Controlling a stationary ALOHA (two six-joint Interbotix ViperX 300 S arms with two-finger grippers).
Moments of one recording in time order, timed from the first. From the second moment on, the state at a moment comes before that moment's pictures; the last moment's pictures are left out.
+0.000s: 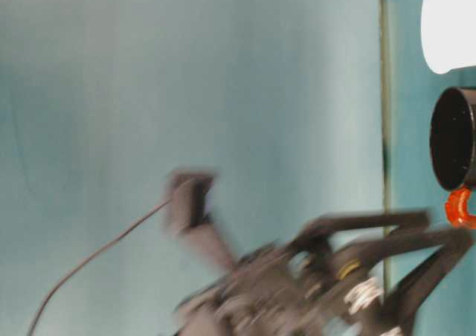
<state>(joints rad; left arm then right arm) 0.03 -0.02 0.57 0.02 0.44 0.09 -0.15 -0.88 1.13 0.08 0.31 0.25</state>
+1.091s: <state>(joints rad) 0.03 -0.18 0.70 0.02 0.48 0.00 -0.17 -0.02 0.59 0.06 0.66 0.26</state>
